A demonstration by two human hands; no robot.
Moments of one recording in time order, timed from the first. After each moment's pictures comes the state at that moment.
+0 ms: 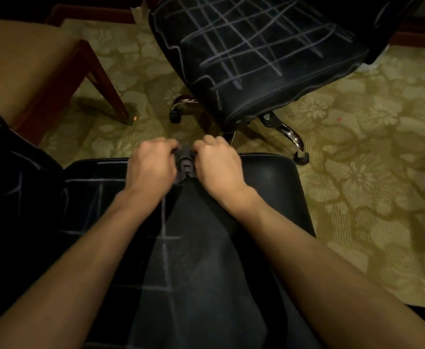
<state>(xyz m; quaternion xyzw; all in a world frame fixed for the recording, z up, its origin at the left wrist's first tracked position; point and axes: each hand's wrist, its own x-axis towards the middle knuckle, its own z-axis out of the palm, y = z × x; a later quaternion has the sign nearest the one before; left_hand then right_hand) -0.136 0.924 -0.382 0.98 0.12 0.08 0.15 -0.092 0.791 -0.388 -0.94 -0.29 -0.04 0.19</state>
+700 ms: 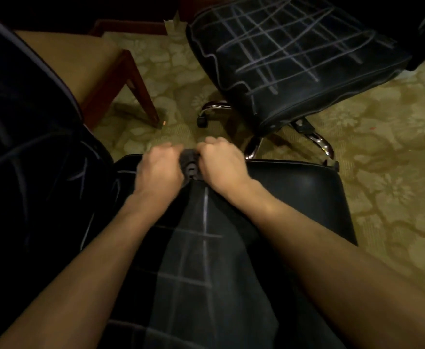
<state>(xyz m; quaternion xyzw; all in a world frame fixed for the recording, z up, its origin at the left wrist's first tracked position) -0.170 0.965 -0.373 0.98 0.18 0.05 0.10 -0.101 0.848 -0.381 -0.92 -0.35 0.01 0.15</state>
